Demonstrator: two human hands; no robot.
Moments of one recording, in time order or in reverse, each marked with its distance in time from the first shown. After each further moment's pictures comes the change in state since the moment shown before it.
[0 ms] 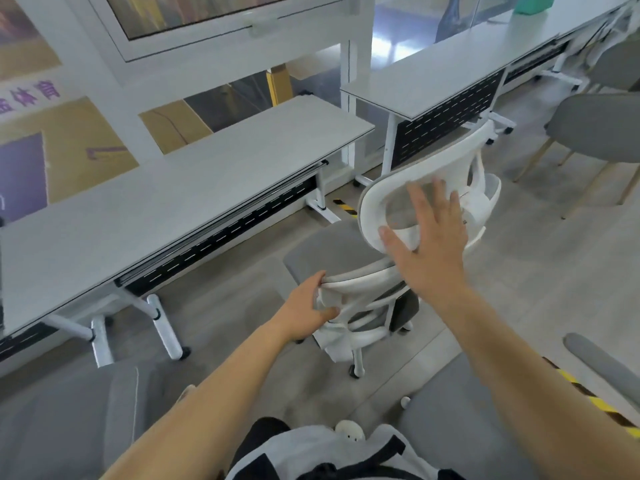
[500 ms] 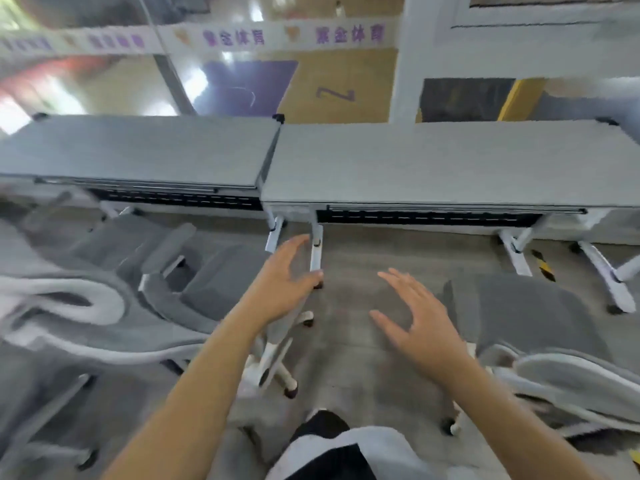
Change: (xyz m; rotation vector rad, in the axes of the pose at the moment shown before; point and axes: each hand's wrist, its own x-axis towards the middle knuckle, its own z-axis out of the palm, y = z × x) left_hand -0.286 -0.147 -0.179 -0.224 0.812 -0.359; right_hand -0.140 -0.245 0.163 0.259 -0.981 -0.480
